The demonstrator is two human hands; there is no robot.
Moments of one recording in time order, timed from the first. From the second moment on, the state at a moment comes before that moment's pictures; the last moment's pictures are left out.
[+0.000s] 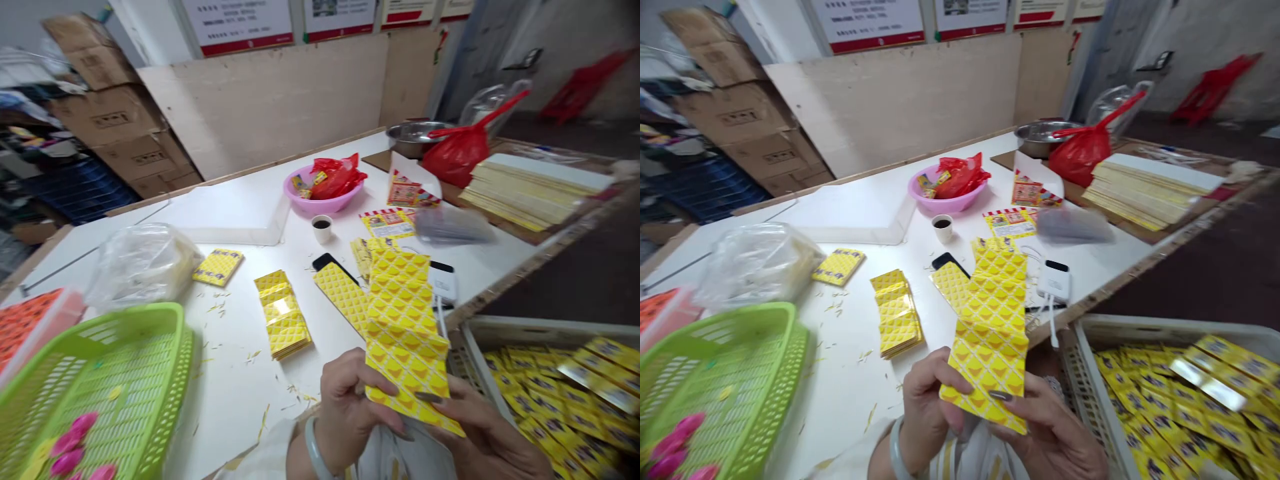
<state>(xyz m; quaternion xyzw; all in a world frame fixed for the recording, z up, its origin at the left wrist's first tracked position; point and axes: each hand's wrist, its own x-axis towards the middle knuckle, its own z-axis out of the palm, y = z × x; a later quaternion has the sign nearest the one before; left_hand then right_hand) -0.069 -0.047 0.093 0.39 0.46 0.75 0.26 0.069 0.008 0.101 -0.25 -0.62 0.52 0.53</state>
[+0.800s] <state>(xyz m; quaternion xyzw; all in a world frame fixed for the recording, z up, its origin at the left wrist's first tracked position) -0.190 -0.136 0.038 0.23 0.79 0.55 0.15 -0.073 0.059 0.025 -0.21 -0.88 0.38 0.20</state>
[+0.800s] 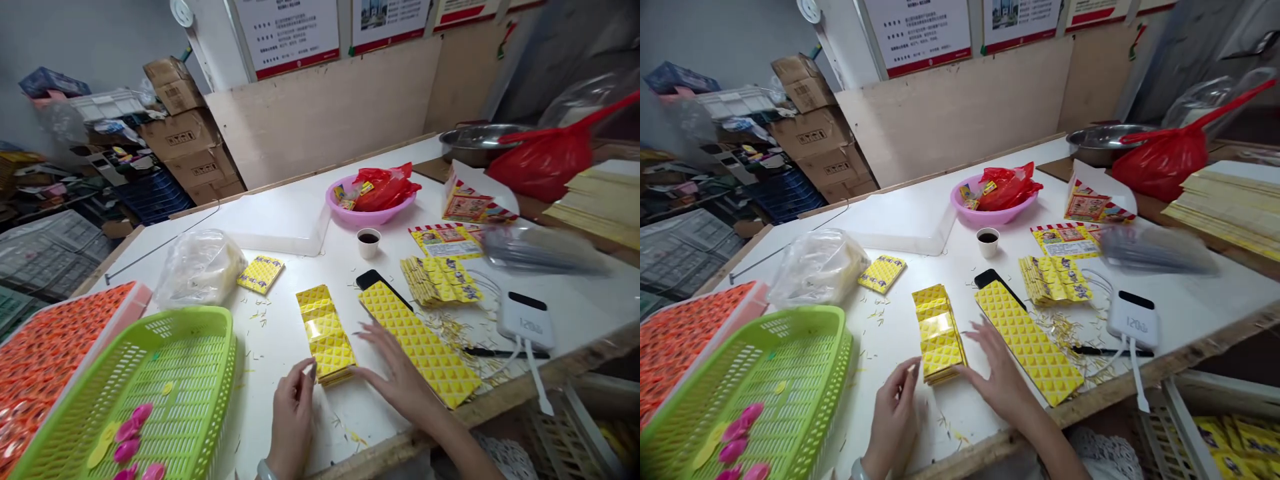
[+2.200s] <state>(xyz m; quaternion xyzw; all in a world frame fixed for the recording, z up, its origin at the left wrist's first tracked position) -0.162 -0.094 0.065 0.32 0.66 0.67 0.12 -0.021 0.106 0.050 -0.40 -0.89 0.04 0.21</state>
